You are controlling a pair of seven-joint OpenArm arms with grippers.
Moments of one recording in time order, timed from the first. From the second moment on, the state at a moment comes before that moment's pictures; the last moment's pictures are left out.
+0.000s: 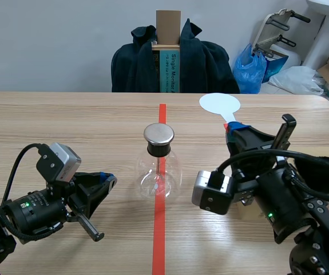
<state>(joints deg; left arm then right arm) 4.2 -25.4 23.7 65.5 -5.0 -24.6 -27.7 -19.6 16.2 -13.5 88.4 -79.8 -28.2 8.2</state>
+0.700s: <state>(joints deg) 4.2 -25.4 23.7 65.5 -5.0 -24.6 -27.7 -19.6 16.2 1.1 114.5 -79.0 -28.3 8.2</state>
